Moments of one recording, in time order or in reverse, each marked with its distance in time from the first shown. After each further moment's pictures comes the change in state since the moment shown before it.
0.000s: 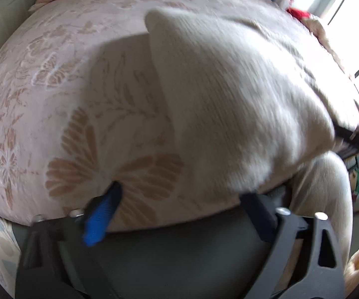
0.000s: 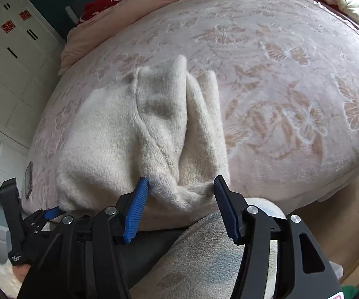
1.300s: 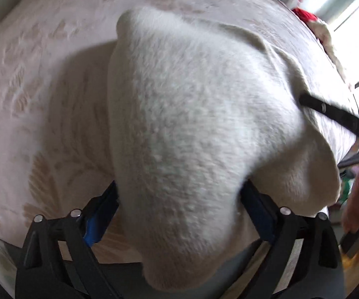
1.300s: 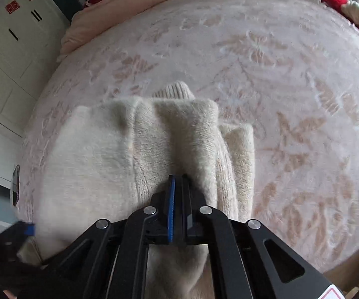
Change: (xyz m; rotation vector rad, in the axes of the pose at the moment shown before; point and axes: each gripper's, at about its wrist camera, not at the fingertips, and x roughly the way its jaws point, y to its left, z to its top) left arm 0.039 -0.024 0.063 -0.077 0.129 -0.055; right arm 0.068 0.019 0.096 -0.134 0.019 -0.022
